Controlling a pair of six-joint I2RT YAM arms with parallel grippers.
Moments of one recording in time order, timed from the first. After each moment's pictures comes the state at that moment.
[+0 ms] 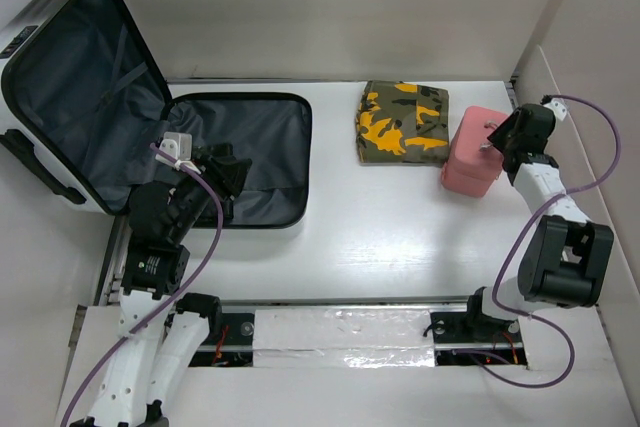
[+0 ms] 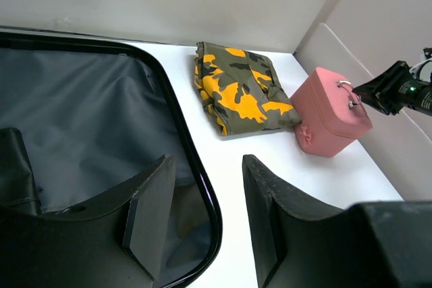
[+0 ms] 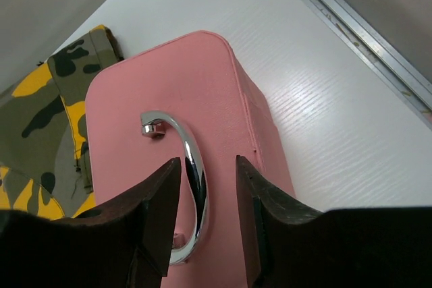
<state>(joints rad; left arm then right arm) -0.16 0.57 0.75 -0.19 0.30 -0.42 -0.22 1.45 1.01 -0.01 0.18 0.47</state>
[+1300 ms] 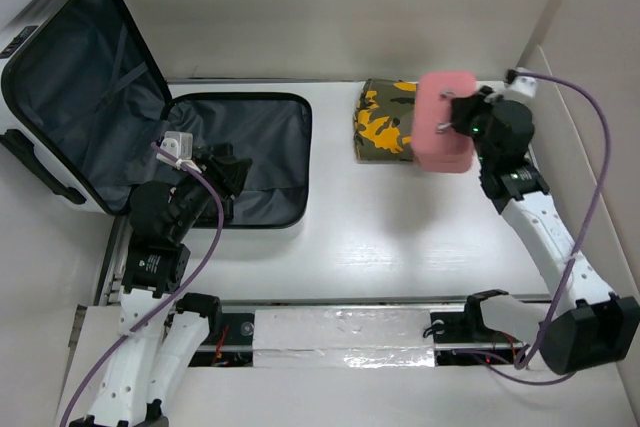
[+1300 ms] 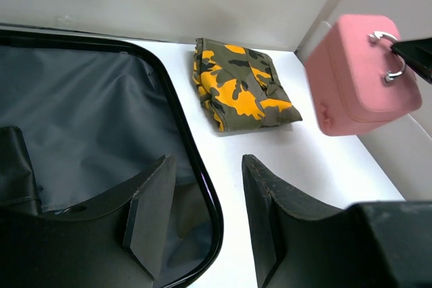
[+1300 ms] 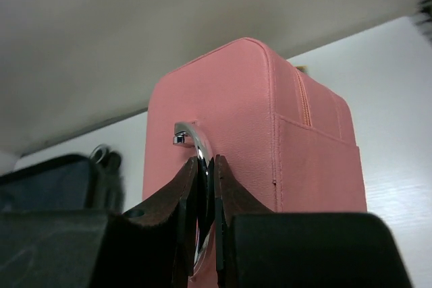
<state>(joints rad) -0.16 0.58 0.75 -0.19 0.30 -0.42 0.12 1.09 1.02 0.01 0.17 0.45</state>
